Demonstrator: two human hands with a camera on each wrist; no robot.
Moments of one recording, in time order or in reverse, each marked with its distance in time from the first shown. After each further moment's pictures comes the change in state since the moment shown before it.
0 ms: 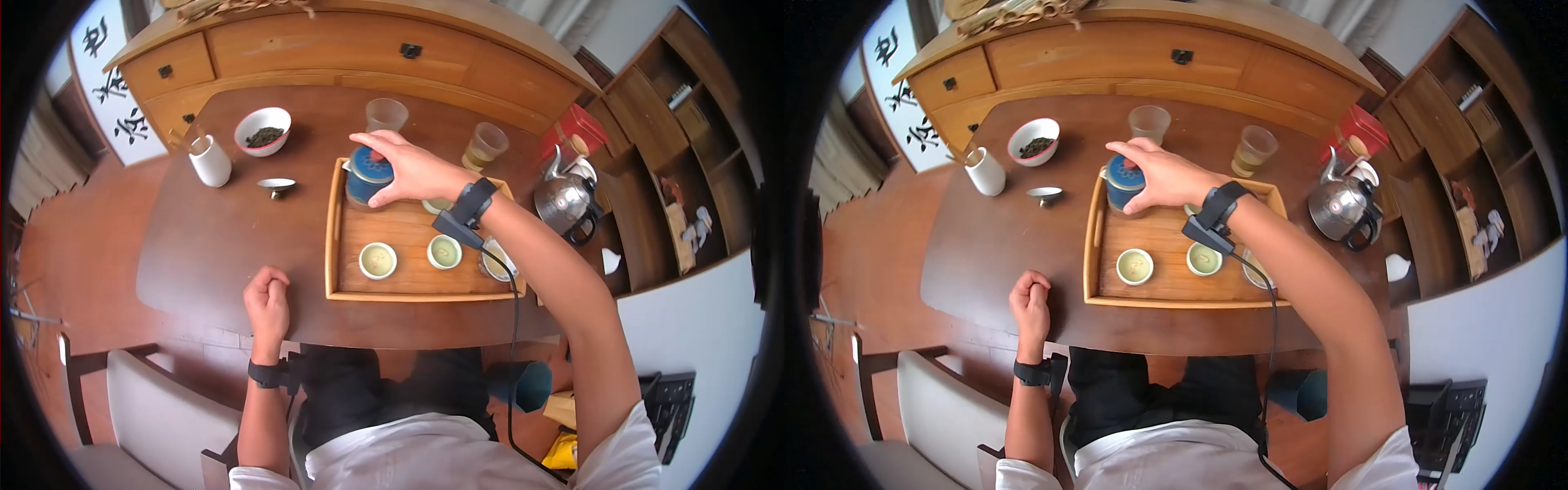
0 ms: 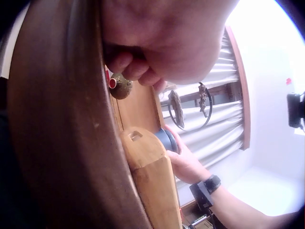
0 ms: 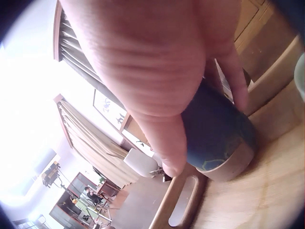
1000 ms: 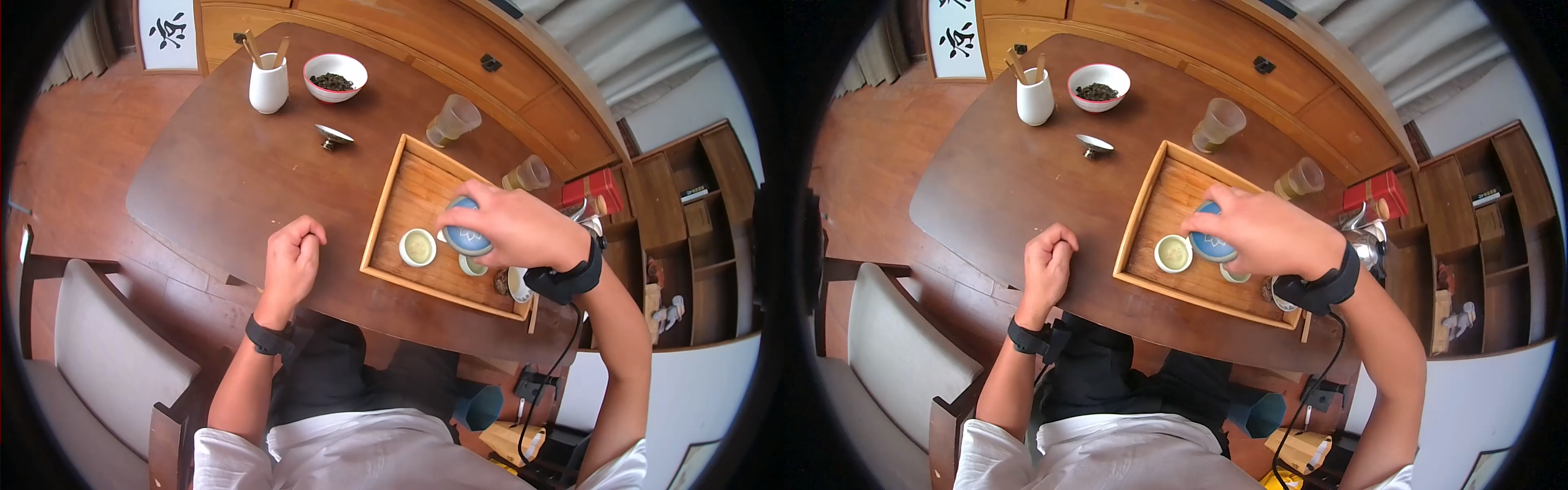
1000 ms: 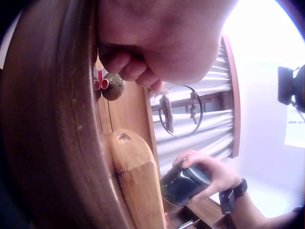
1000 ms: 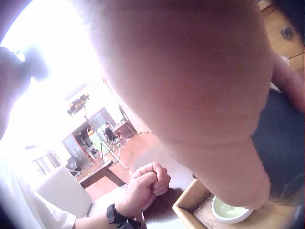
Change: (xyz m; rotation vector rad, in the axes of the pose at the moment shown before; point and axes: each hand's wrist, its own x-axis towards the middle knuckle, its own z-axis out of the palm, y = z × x) left_hand -0.001 0.021 -0.001 -0.025 0.024 0.074; right_hand -0.041 -0.110 -0.026 -0.566 -0.552 -0.067
